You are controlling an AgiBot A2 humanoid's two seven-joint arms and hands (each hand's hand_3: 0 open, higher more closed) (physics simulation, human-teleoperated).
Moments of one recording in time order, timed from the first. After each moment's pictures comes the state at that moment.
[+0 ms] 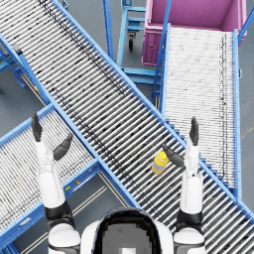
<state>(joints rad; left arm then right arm) 0.48 1.30 -0.19 -1.86 1.42 0.00 0.00 0.33 -1.37 -0.05 1.94 1.38 0.00 0.00</state>
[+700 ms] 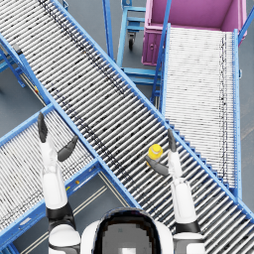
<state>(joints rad) 0.45 1.32 -0.16 -1.88 1.42 0.00 0.00 0.09 -1.36 0.13 1.86 1.38 0.00 0.00</state>
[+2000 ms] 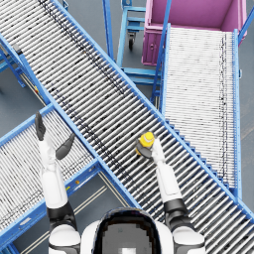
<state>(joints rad) 0.43 1.34 -0.19 -1.84 1.42 0.00 0.00 0.37 -1.51 0.27 1.11 1.38 -0.02 -0.01</state>
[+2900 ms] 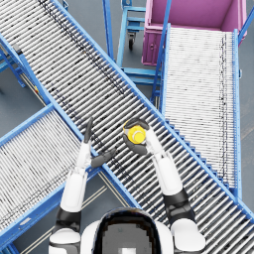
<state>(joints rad) 0.33 1.39 0.21 -1.84 1.42 0.00 0.00 0.65 -1.52 0.34 1.64 1.38 0.11 0.00</state>
